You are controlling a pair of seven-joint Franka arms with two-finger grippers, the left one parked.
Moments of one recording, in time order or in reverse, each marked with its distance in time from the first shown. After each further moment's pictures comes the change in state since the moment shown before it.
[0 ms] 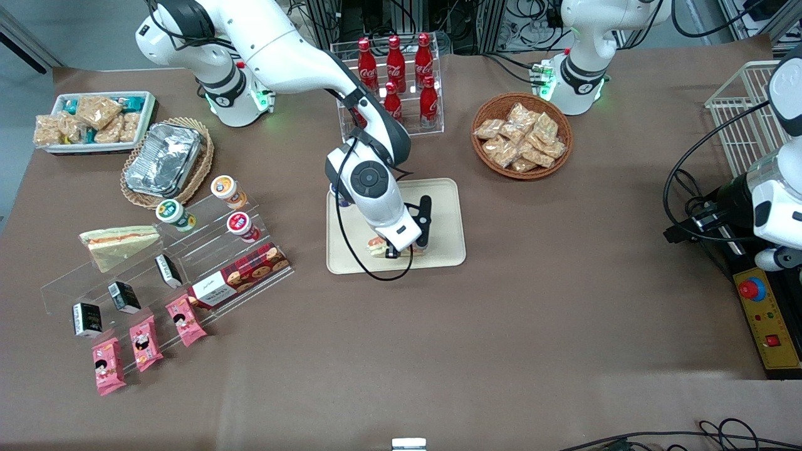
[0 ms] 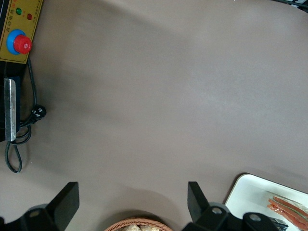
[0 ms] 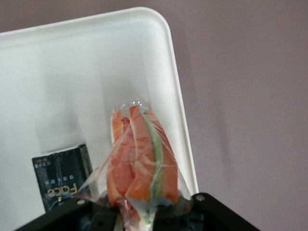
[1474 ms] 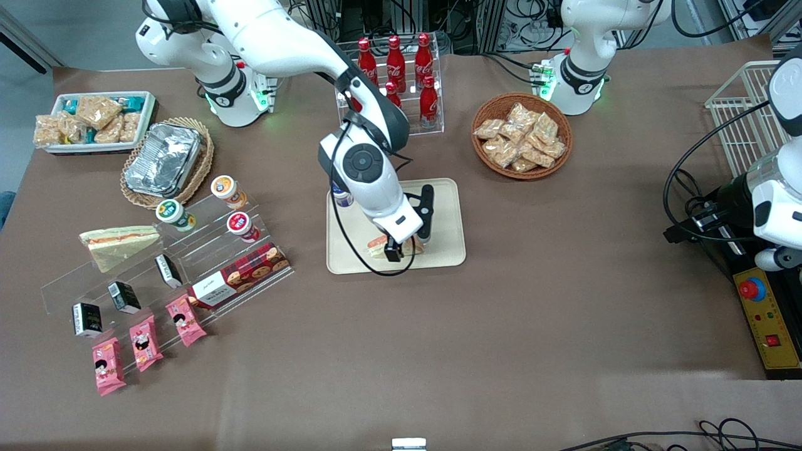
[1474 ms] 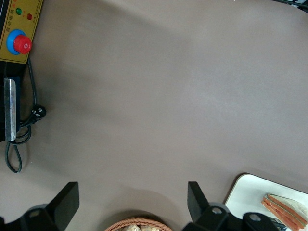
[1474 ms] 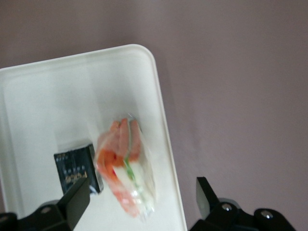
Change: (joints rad) arm -0.003 -0.118 -0.032 0.023 0.002 -0.090 0.004
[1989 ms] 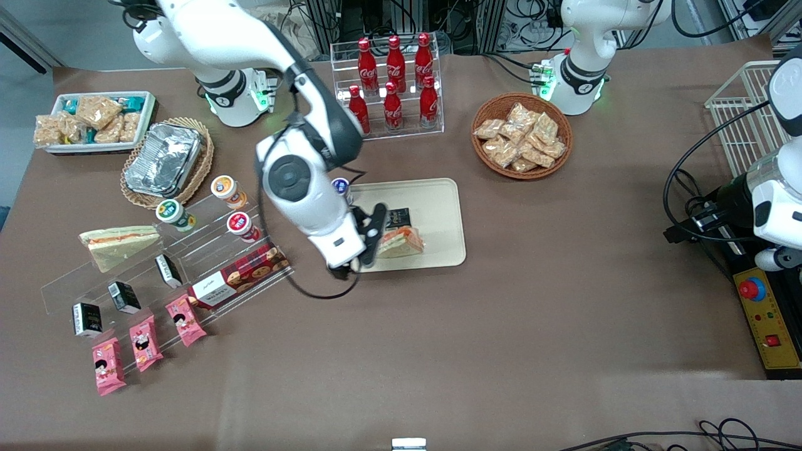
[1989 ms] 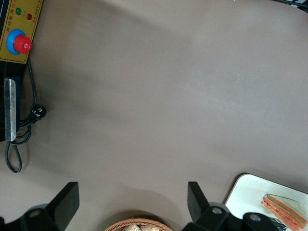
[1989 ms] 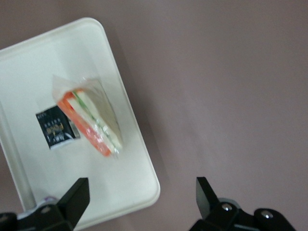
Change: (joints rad) arm -0.172 -0.106 -0.023 0.002 0.001 -0.169 0.003
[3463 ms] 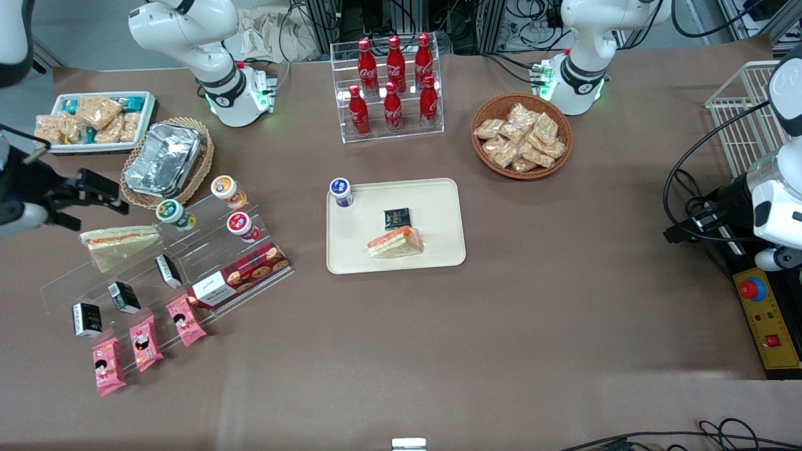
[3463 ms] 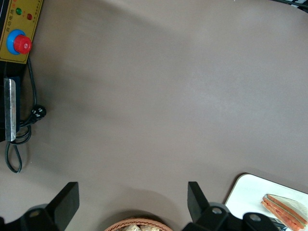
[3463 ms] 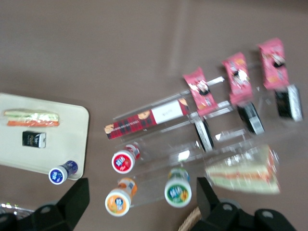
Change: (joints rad) arm -0.534 -0.465 -0.020 0.004 -0.110 -0.485 0.638
